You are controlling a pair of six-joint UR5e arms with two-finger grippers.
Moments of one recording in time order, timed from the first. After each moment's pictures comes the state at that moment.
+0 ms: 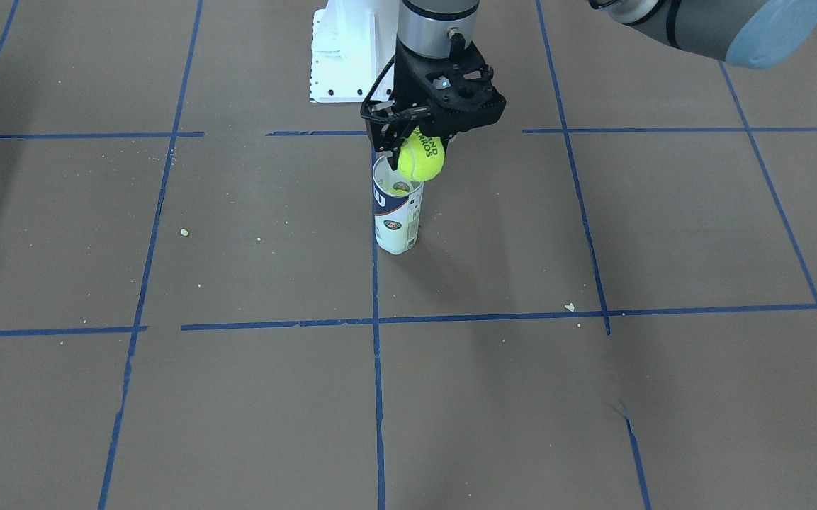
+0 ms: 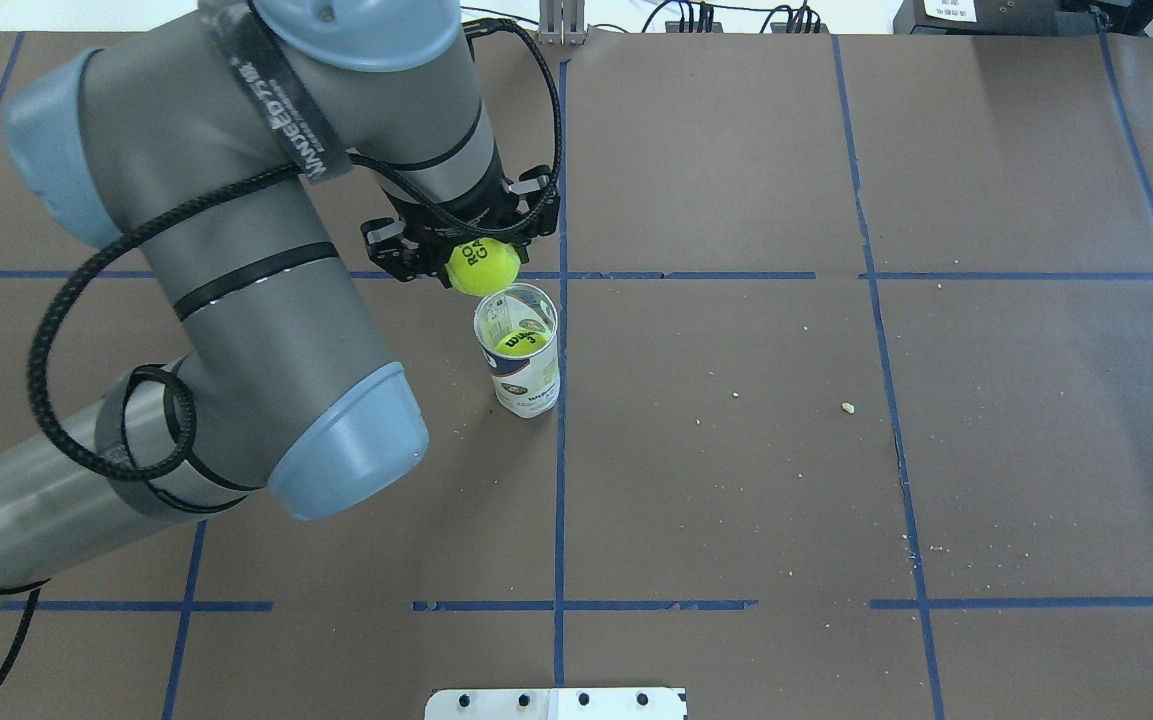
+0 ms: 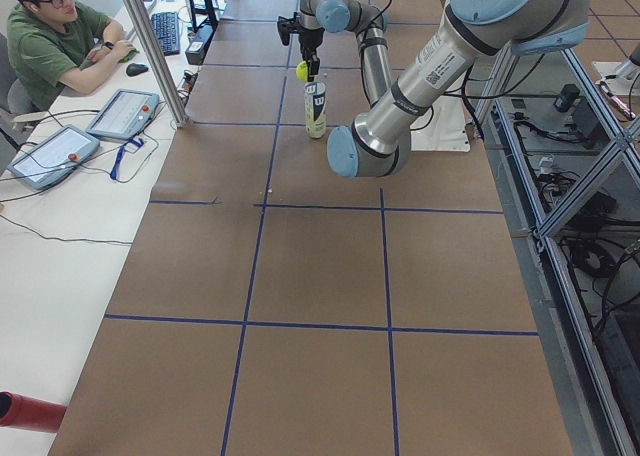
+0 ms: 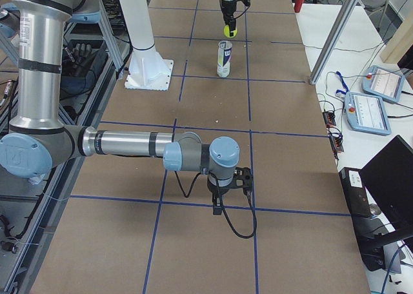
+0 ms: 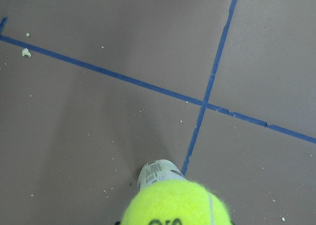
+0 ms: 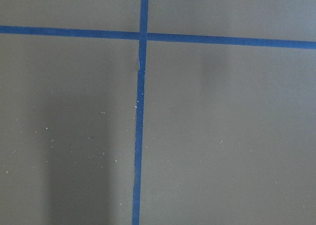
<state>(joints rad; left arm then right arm) -0.63 -2.52 -1.80 -1.16 -1.94 -1.44 1.54 -1.71 1.70 -1.58 2.29 -0.01</state>
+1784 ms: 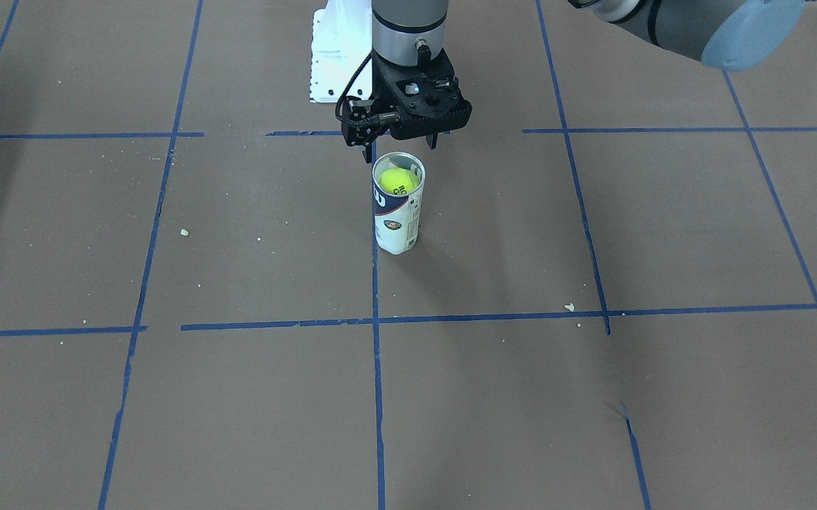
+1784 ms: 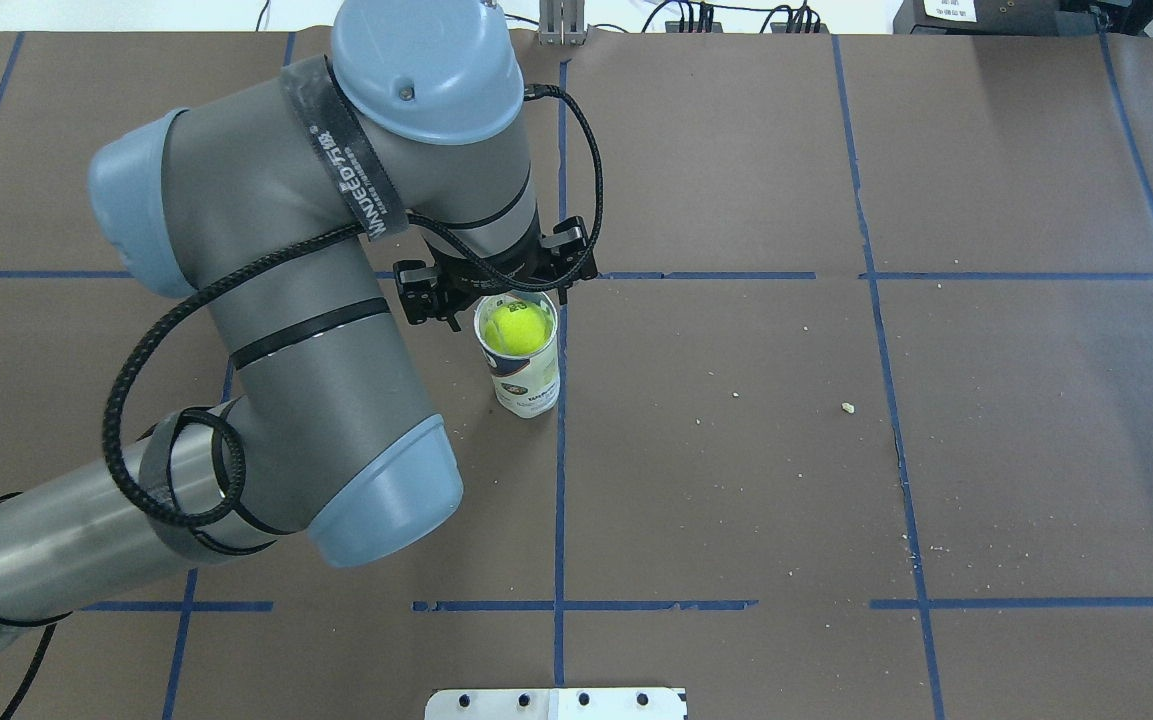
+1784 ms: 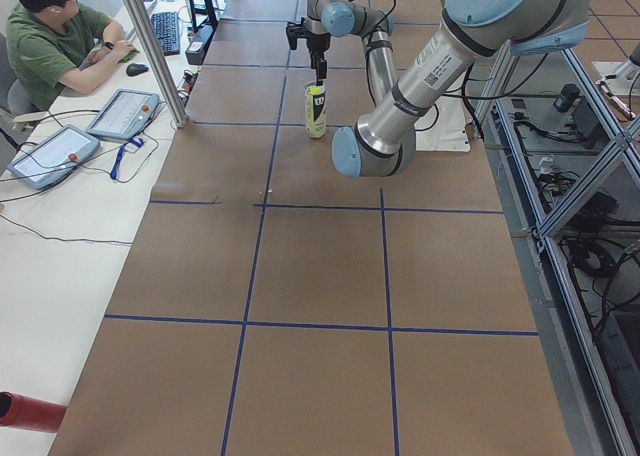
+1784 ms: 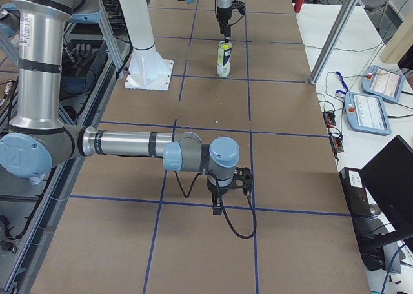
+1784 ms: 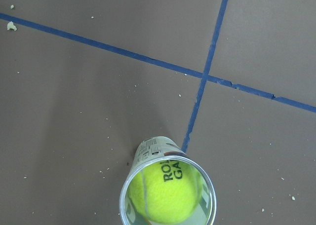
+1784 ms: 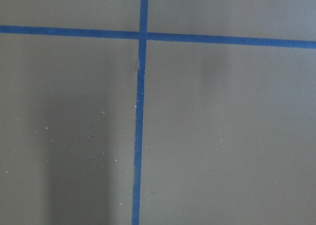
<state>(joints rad) -0.61 -2.48 -1.85 -1.16 -1.94 -1.37 1.54 -1.71 1.70 -1.58 2.29 -0.01</state>
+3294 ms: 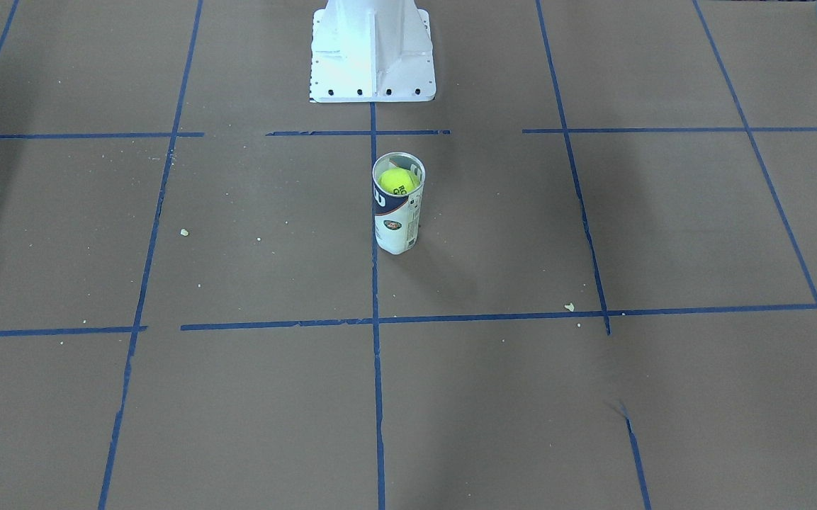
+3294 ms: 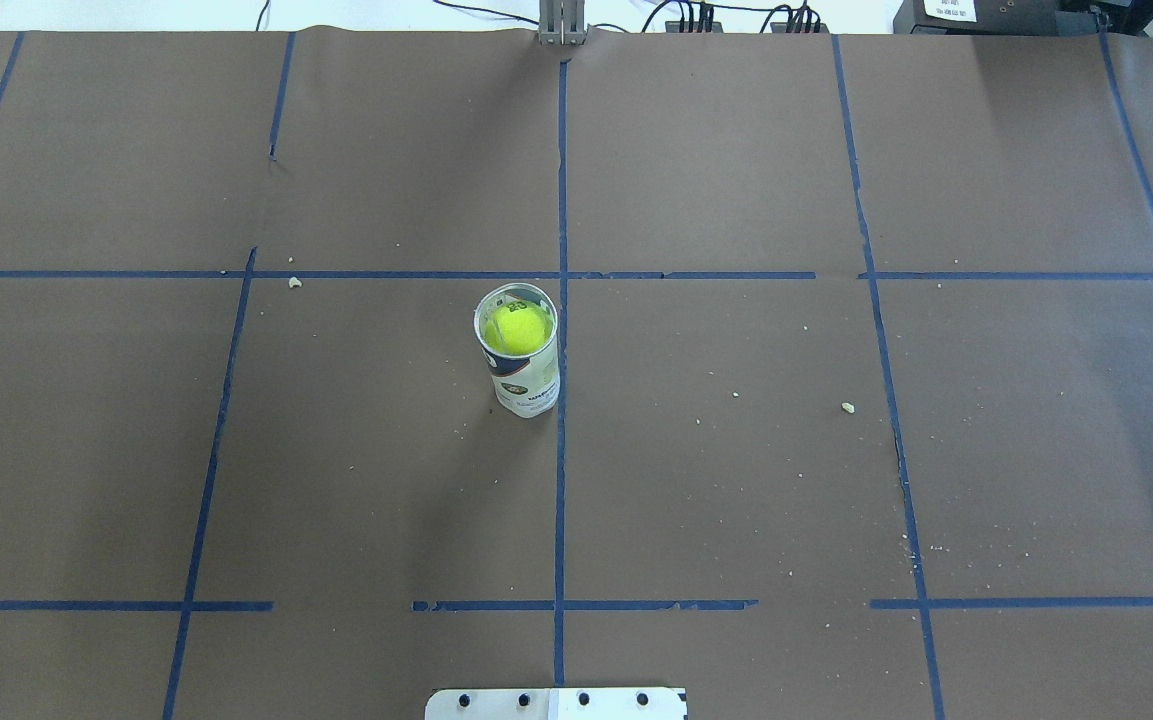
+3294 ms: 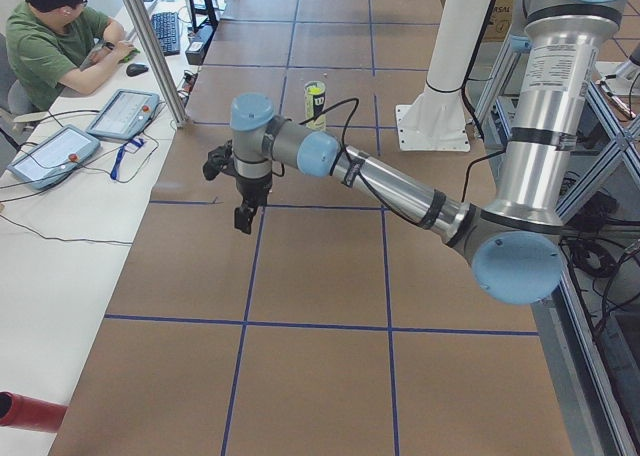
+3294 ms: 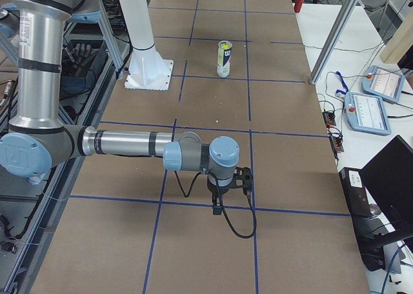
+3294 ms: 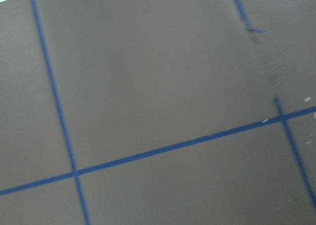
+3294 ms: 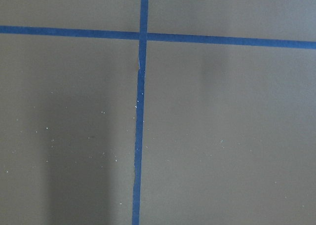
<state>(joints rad) -1.49 -1.60 -1.83 -1.50 -2.26 0.03 1.54 -1.71 1.70 -1.58 2.29 -0.01</state>
